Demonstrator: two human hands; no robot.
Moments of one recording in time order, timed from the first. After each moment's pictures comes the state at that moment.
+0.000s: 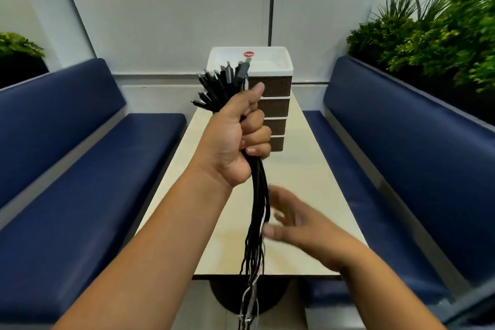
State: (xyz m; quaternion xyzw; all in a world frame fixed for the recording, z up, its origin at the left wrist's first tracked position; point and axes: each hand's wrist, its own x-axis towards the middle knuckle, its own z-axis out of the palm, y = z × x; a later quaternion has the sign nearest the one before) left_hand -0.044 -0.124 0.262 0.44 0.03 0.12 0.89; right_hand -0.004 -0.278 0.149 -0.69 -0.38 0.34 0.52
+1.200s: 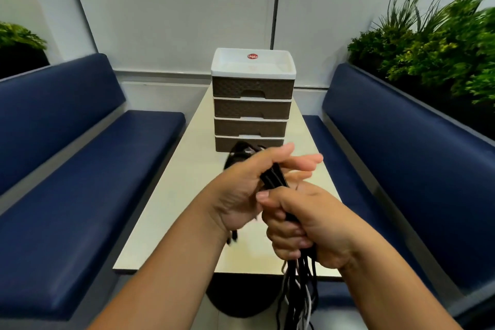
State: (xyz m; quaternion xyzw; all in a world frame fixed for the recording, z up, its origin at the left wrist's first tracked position) left_hand -0.074 -0.136 0.216 0.56 -0.03 -0.06 0.83; right_hand -0.038 -0.272 0.217 -0.55 -0.30 0.48 0.62
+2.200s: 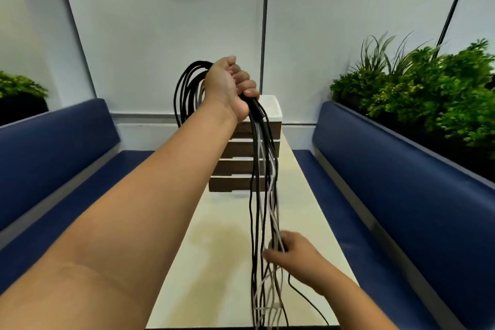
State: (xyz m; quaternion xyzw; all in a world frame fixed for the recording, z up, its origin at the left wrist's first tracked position) left_hand 0.041 -0.076 0.369 0.32 0.01 0.21 0.93; right_hand 0.041 -0.263 0.123 -0.82 -0.28 0.23 0.43
